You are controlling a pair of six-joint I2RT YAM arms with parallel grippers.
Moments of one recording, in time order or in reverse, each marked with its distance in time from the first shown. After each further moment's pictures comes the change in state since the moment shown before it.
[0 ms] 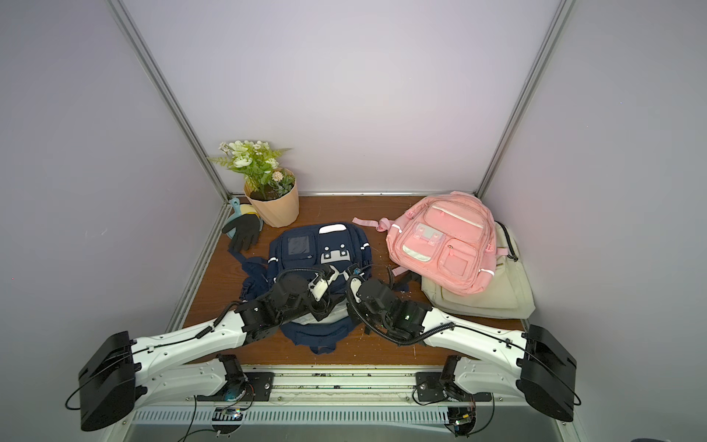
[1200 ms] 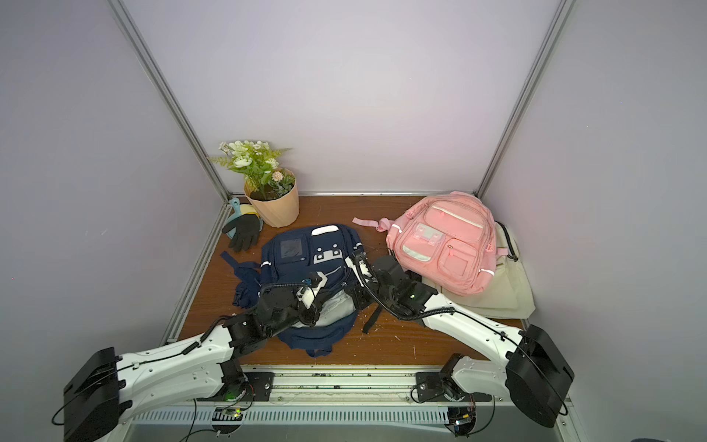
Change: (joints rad) left arm -0.004 -0.146 -0.156 0.131 -0.088 0.002; right arm -0.266 0.040 0.045 0.014 -0.391 -0.011
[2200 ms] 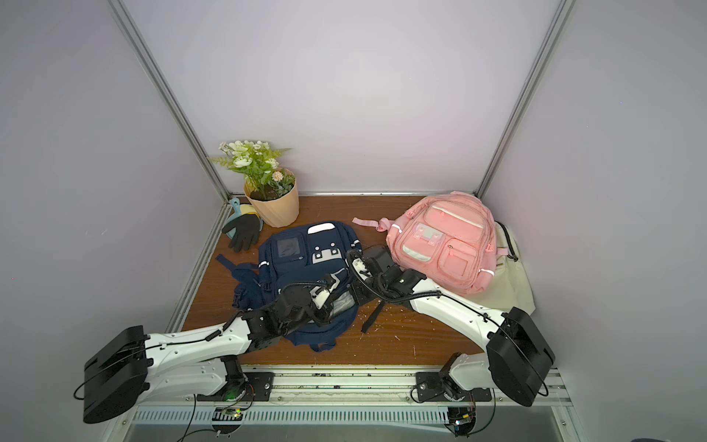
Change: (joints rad) left arm -0.055 0.179 0.053 0.002 -0.098 0.028; right arm 0.003 0.146 0.141 -0.227 0.051 -0.008
